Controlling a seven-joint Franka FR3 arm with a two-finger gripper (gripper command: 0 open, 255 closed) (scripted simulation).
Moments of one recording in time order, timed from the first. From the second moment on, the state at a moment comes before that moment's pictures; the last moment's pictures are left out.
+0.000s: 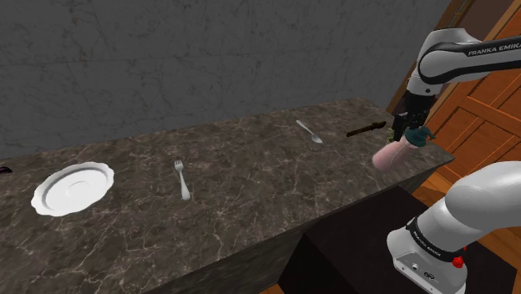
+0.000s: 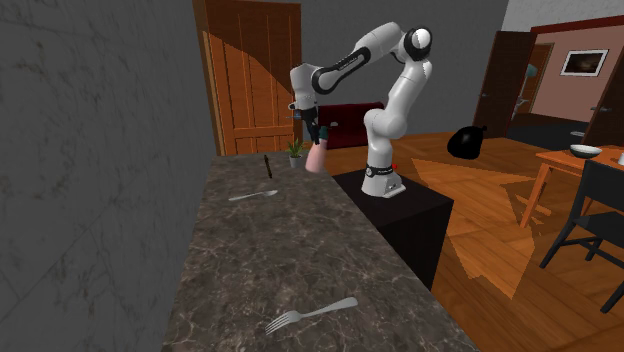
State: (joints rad) arm -0.24 -0.57 -0.35 -2.65 -0.26 1.88 -0.15
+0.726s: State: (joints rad) arm -0.24 -0.55 -0.36 -2.68 -0.27 1.92 -0.15
